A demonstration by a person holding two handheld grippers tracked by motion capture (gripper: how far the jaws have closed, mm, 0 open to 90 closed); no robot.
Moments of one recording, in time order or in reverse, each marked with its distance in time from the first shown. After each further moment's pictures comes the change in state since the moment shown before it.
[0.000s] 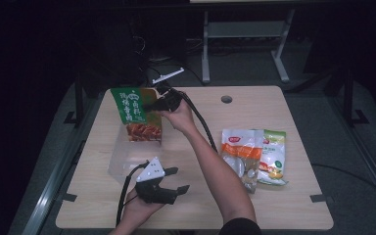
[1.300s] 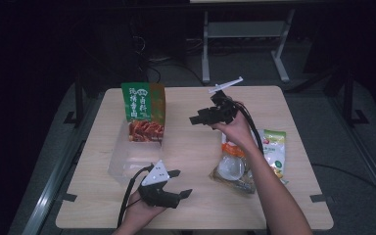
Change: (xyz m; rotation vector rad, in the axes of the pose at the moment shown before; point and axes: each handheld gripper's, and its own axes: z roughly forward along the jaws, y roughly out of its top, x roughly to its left) left arm -0.010 -0.002 0.006 0.037 0.006 0.035; right arm -0.005 -0.079 -0.147 0.051 -0.167 0.067
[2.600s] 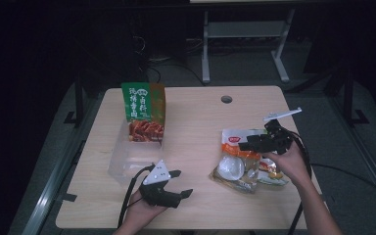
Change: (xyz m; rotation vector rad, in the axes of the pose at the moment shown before) left arm 0.001 -0.001 0.003 0.004 -0.005 -0.008; right arm -0.023 -0.116 -0.098 0.031 -0.105 0.164
